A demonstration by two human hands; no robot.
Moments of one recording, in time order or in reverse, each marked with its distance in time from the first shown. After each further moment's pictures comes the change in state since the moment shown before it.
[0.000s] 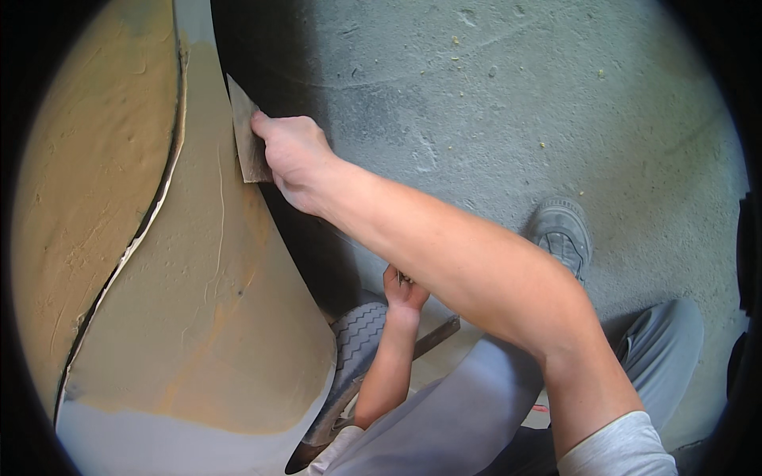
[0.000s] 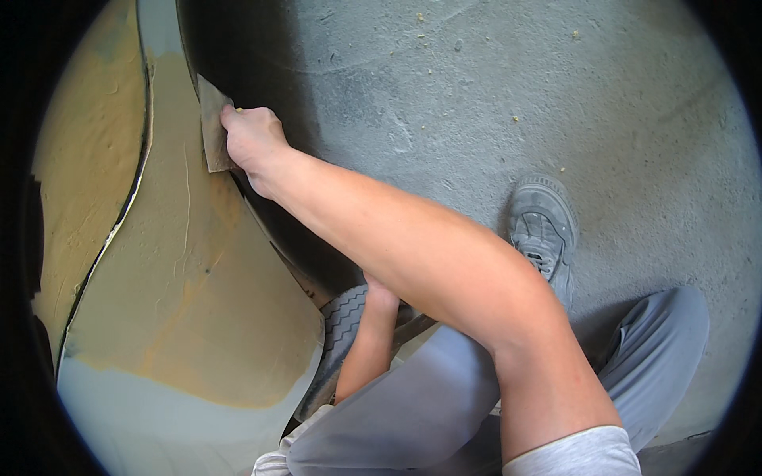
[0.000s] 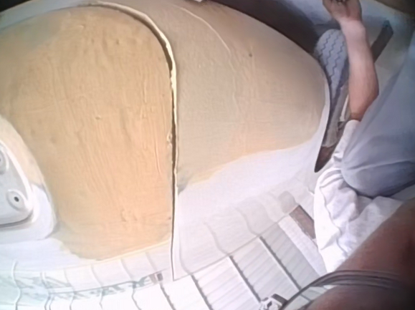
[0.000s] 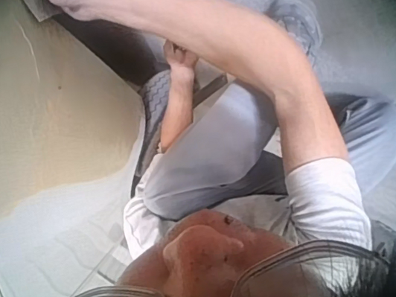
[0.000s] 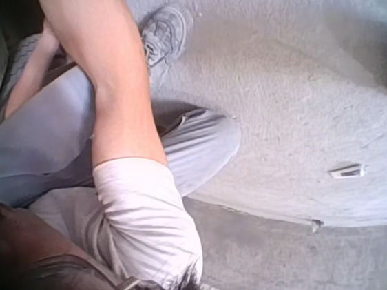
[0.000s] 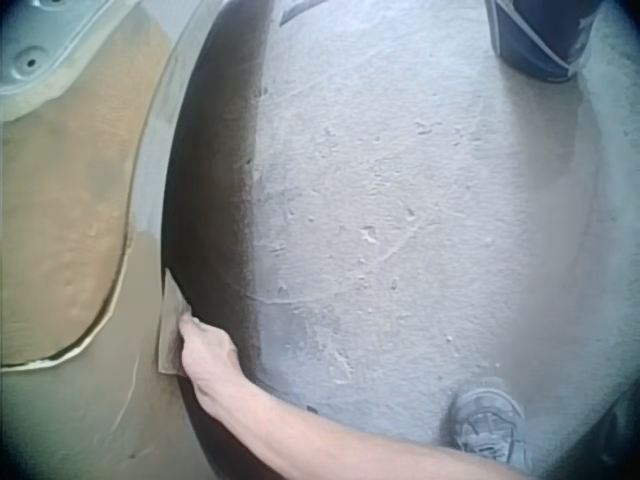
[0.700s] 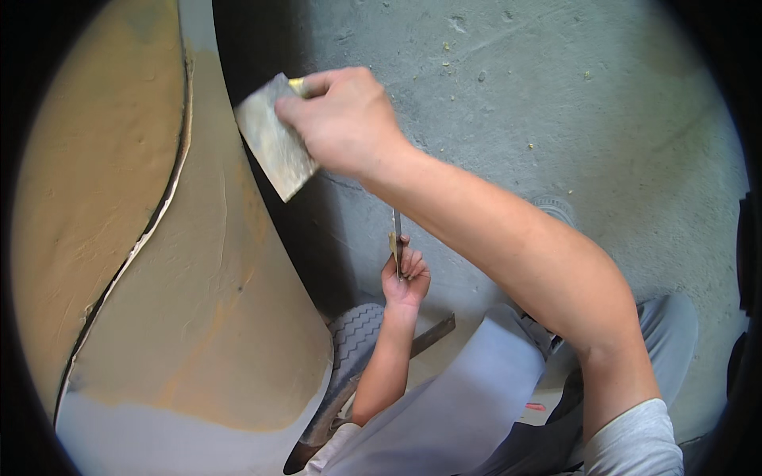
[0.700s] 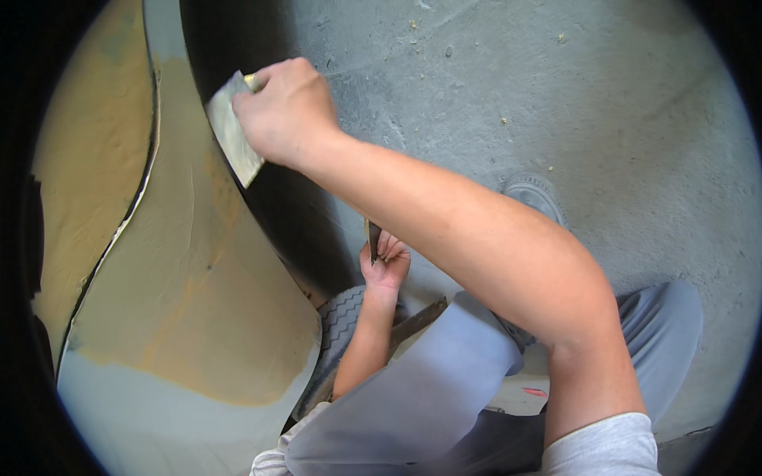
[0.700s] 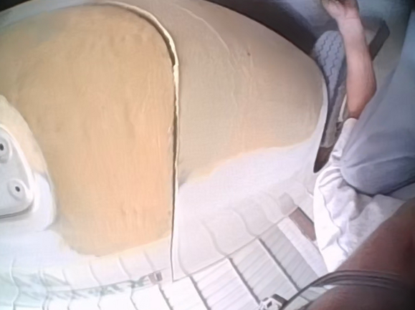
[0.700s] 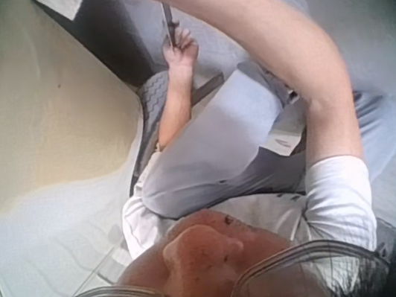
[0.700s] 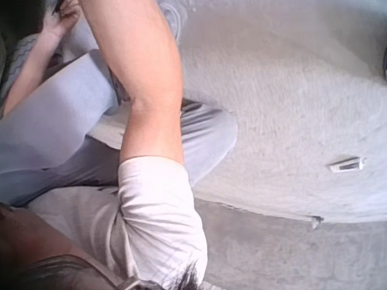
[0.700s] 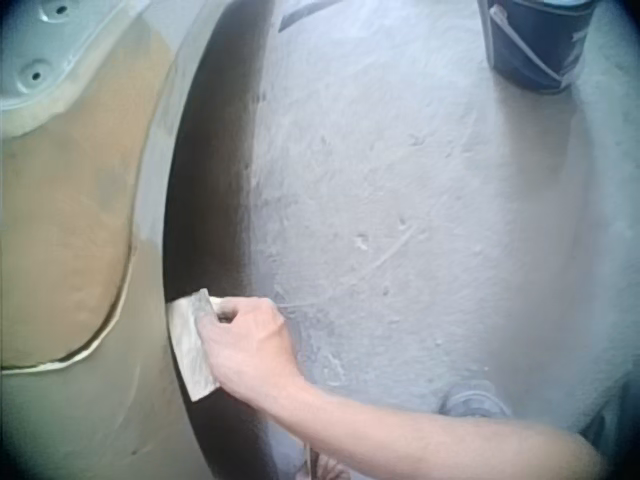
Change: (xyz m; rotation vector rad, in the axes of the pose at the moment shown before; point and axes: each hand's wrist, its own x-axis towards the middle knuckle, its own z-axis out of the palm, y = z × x) left_hand 0.016 -0.002 0.022 -0.233 0.089 -0.075; right_hand -0.057 -0.085 -0.022 -0.876 0.180 -0.362
